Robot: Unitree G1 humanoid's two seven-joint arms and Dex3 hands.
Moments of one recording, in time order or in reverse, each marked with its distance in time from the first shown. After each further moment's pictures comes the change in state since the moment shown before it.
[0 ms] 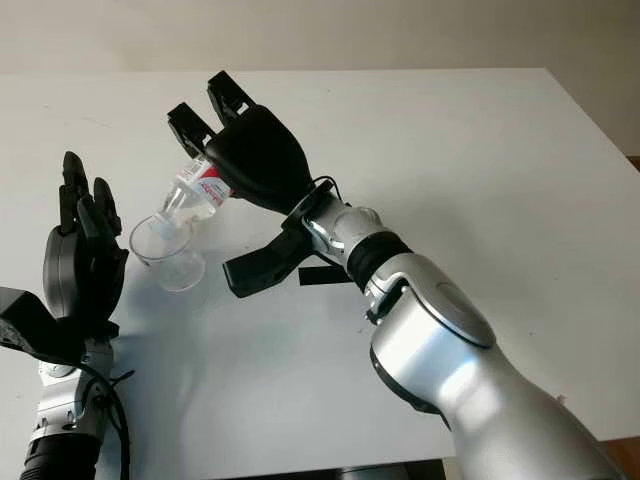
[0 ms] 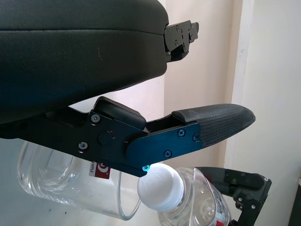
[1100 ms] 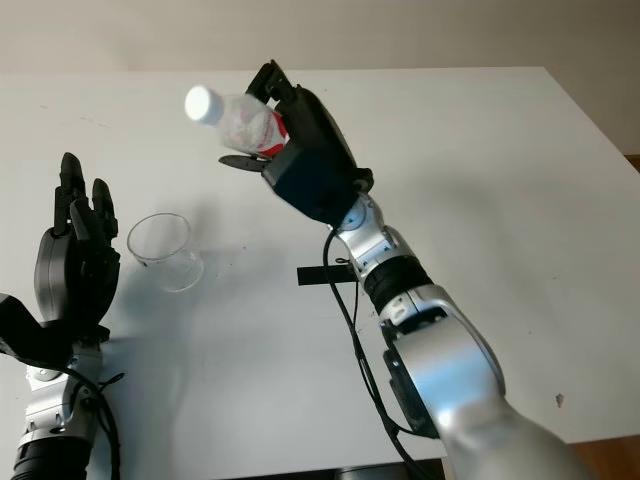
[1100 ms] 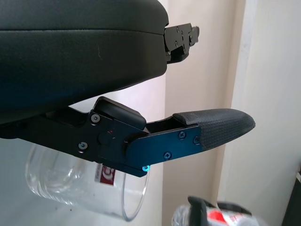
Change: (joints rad) left arm 0.018 0.036 0.037 -0.010 -0.062 0.039 -0.086; right arm 0.281 -0.004 -0.659 -0.399 0.872 -0.035 0.937
